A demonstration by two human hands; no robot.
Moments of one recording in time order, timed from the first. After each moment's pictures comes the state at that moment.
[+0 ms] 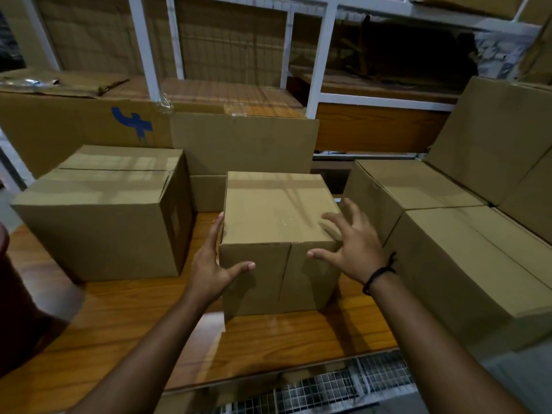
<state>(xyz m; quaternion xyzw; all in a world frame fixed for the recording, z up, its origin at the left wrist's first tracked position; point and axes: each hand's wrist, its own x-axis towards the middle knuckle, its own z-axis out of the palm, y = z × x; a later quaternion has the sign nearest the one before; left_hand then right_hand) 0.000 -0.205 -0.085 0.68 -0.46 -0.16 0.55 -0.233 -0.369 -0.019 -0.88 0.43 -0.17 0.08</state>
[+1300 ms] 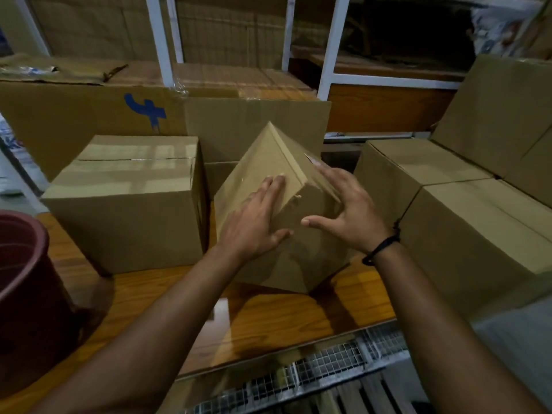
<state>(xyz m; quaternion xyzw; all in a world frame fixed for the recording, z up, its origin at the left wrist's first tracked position) 0.022 -0.205 -0.018 0.72 -0.64 -0.02 0.27 -0.166 -0.290 0.027 -0.87 0.37 -0.27 0.19</state>
